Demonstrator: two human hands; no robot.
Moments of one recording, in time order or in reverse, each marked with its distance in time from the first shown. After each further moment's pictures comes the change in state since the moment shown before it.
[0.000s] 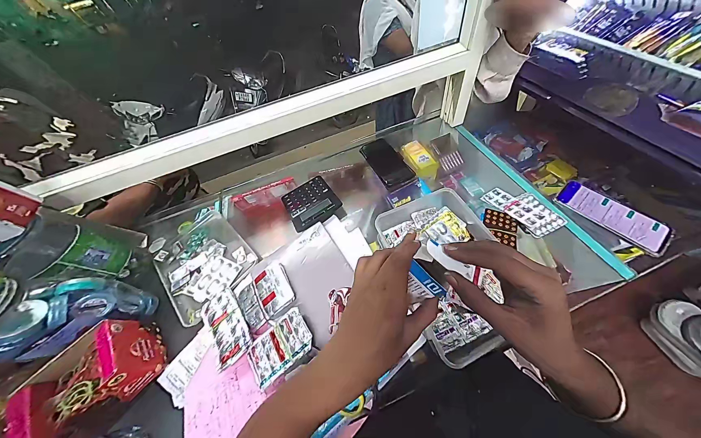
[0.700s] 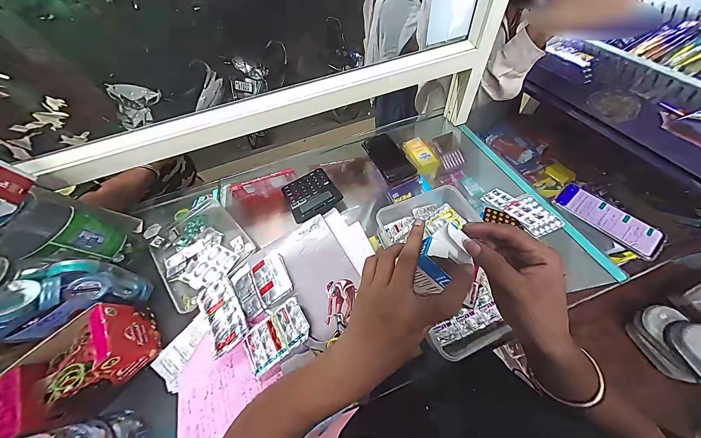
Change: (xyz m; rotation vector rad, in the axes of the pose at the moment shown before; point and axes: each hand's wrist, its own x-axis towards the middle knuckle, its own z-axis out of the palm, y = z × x) left_hand -0.003 0.011 0.007 0.289 0.081 0.176; right_hand 0.005 0.006 0.004 0.345 0.172 0.243
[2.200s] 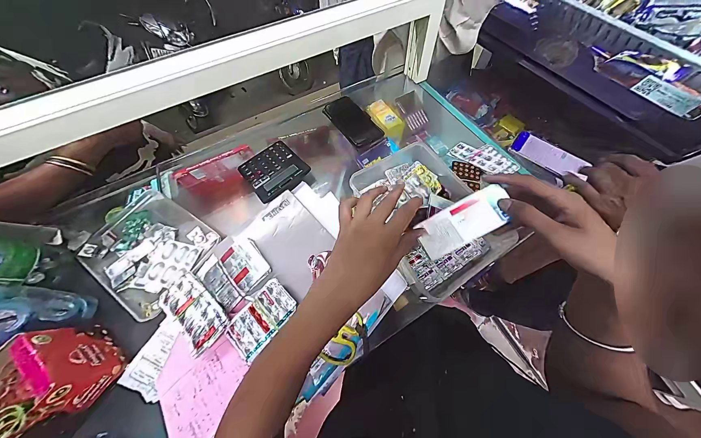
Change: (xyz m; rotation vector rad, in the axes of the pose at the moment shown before) left_hand 0.008 -0.030 0.013 -0.222 -0.262 -0.019; right_hand -0.012 -0.047 -0.079 -0.648 -0.201 0.339
